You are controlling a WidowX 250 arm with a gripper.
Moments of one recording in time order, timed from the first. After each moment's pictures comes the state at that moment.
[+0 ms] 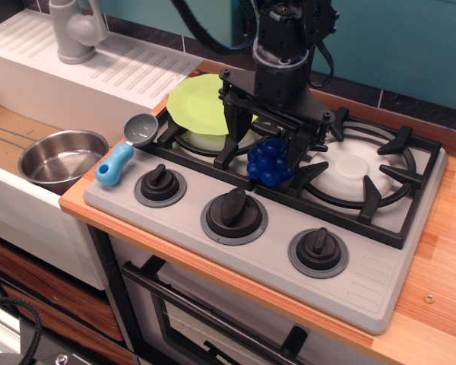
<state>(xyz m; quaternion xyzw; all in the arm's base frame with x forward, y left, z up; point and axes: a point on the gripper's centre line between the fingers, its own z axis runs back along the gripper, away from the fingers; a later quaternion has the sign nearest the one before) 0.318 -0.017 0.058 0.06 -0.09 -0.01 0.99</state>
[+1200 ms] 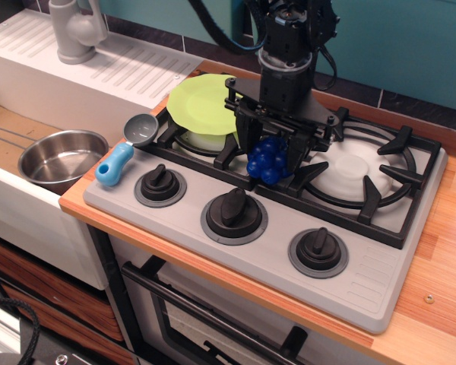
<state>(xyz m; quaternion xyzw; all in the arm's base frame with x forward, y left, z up) 0.322 -0.019 0.047 0.04 -0.06 0.00 1.00</state>
